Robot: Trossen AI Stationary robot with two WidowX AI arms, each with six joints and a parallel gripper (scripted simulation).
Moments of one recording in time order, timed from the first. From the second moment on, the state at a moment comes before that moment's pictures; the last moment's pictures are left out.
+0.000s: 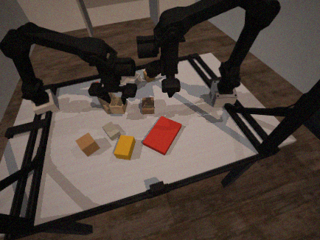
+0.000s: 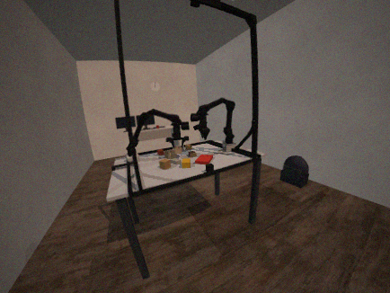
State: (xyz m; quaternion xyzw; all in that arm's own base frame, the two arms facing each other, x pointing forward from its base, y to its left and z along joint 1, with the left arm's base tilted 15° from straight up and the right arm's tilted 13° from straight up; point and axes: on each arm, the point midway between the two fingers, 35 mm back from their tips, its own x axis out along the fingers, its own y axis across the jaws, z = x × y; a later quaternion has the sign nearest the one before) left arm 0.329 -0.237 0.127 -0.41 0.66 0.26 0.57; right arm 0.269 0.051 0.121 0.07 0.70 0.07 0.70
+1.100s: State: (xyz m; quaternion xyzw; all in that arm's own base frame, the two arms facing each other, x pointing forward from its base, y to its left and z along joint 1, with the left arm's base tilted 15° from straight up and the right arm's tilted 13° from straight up) left arm 0.326 -0.210 0.131 -0.10 0.71 -0.08 0.70; right arm 0.268 0.051 0.121 0.07 0.70 0.07 0.70
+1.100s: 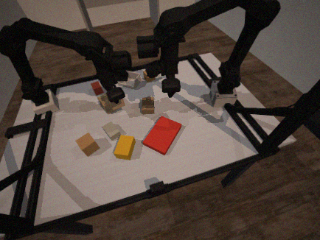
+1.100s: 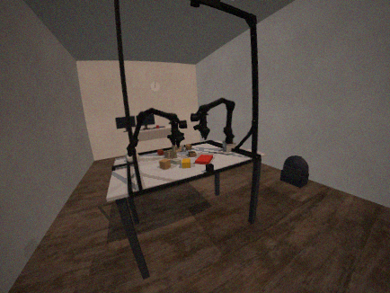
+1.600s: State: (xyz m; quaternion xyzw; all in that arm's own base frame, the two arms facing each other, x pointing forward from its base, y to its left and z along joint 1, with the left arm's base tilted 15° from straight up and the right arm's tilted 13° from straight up) left arm 0.324 -0.198 0.133 0.05 0.67 -0.23 0.70; right arm 0.268 0.051 0.121 0.07 0.70 0.07 0.70
